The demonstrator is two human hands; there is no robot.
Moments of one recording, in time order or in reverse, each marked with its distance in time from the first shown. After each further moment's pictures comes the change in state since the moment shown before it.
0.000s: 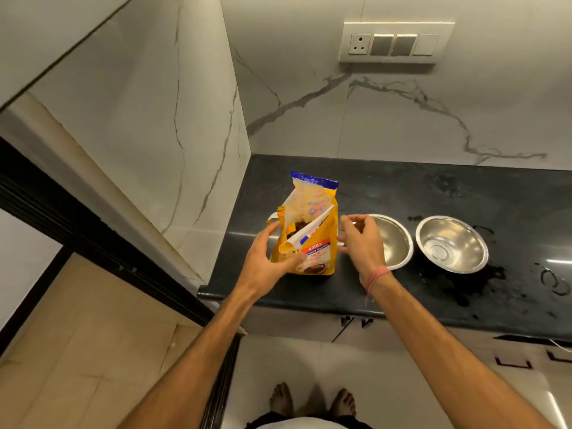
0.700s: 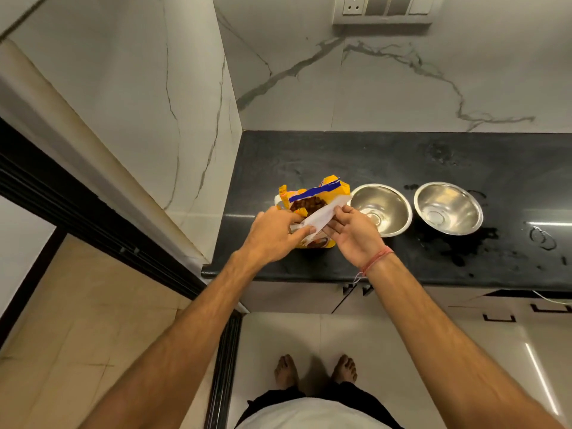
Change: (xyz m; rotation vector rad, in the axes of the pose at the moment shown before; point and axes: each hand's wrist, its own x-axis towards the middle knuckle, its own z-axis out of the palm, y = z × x) left_hand 0.014 0.020 -0.008 0.772 -0.196 0.287; right_hand -0.027 0.017 0.020 0.664 -0.220 0.328
